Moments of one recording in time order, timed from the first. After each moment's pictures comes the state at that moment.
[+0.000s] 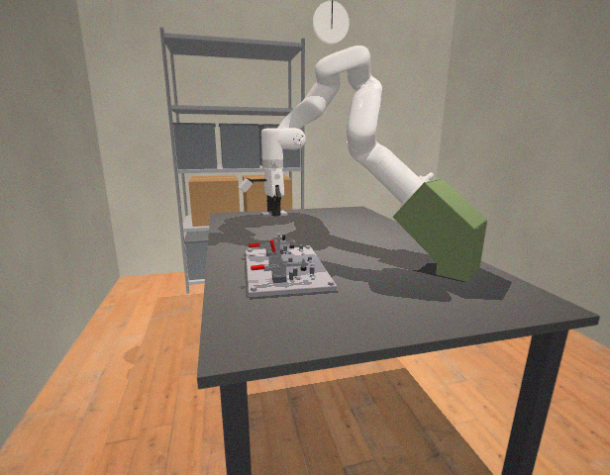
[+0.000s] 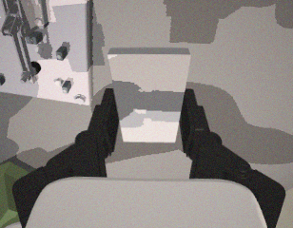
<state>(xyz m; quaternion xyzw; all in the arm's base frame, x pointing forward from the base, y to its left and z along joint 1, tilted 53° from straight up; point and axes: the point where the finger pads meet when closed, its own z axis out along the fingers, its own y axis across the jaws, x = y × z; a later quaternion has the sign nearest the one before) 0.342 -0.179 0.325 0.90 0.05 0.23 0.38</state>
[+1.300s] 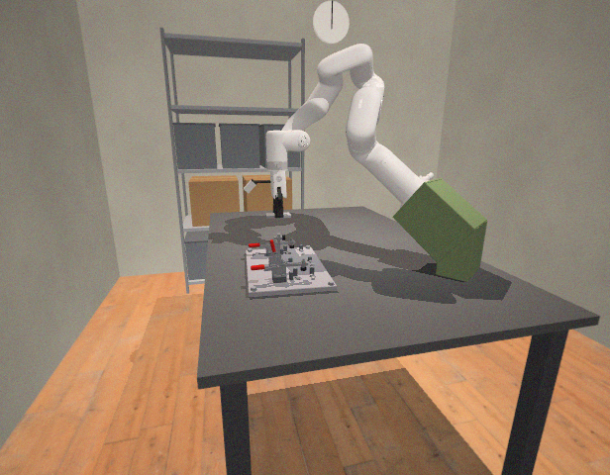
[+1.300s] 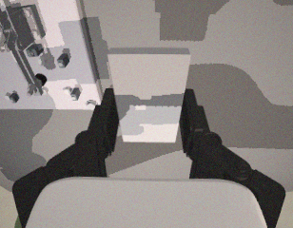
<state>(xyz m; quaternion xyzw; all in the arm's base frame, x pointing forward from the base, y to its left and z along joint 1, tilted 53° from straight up) 0.332 -0.186 0.313 0.90 -0.05 0.27 0.35</state>
